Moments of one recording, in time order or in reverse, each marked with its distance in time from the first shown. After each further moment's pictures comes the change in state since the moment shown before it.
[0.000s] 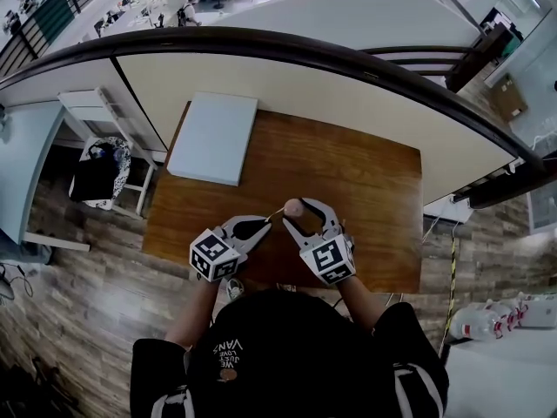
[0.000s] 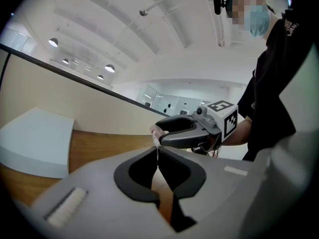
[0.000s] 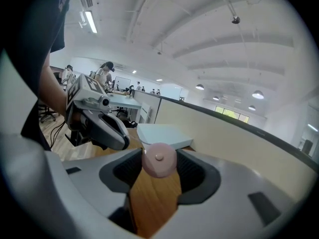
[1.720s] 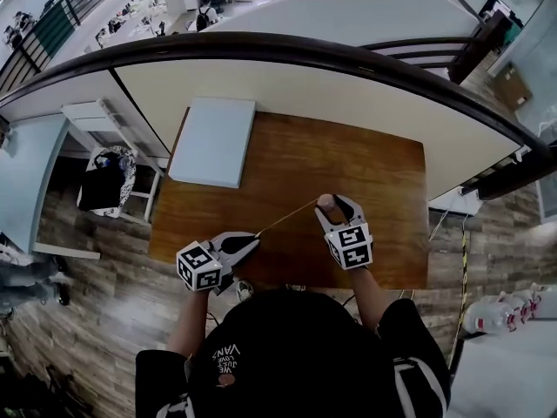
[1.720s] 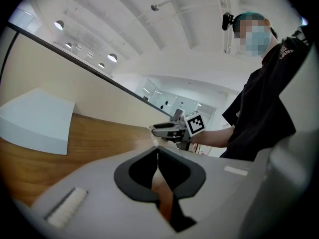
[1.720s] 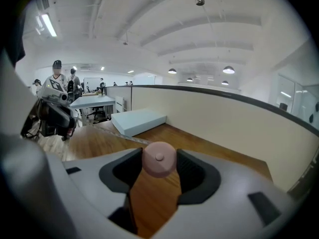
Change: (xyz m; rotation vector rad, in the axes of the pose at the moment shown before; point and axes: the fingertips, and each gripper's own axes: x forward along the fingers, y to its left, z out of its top) left arm -0.038 -0.014 -0.023 -0.131 0.053 -0.075; right arm -0.020 -0.064 -0.090 0.319 0.143 -0.186
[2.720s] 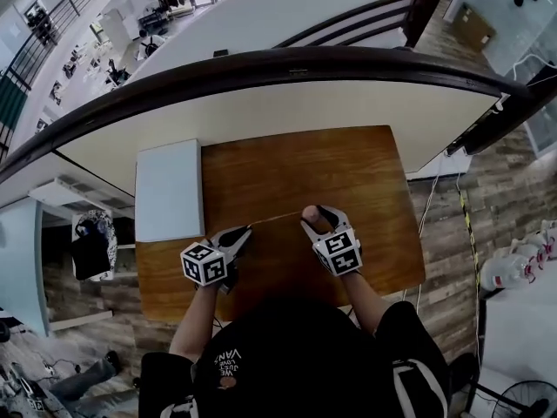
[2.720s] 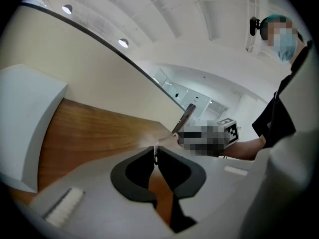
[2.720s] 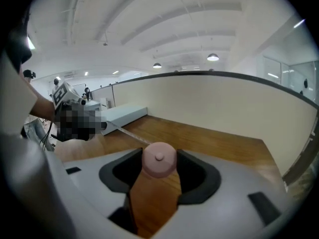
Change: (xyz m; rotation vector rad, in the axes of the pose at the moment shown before) left arm 0.139 0.108 0.020 -0.130 0.127 0.064; right arm 0.025 -0.083 -0.048 0.177 0.052 -0.052
